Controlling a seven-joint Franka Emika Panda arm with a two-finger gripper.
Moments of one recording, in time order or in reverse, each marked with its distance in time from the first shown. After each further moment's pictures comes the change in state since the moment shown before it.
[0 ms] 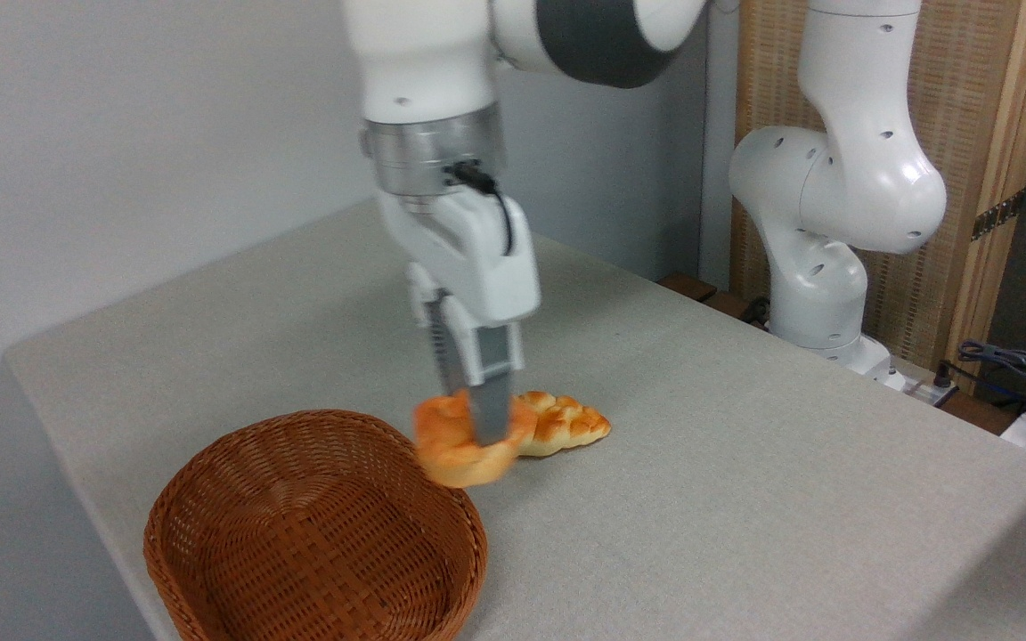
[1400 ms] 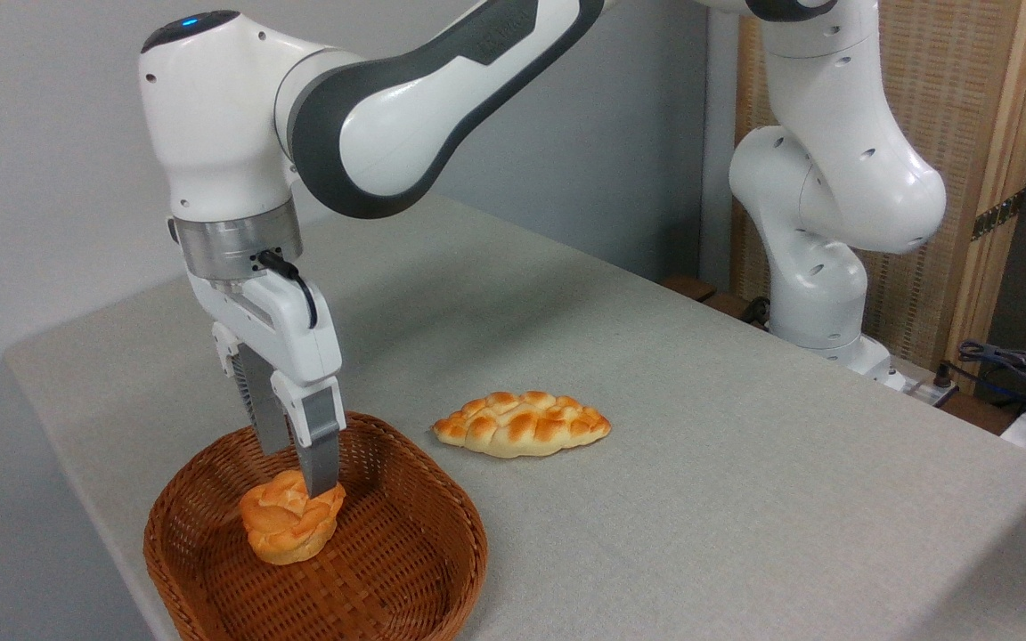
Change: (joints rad) arm -0.008 0.337 -0.236 0.236 0.041 0.125 -0.477
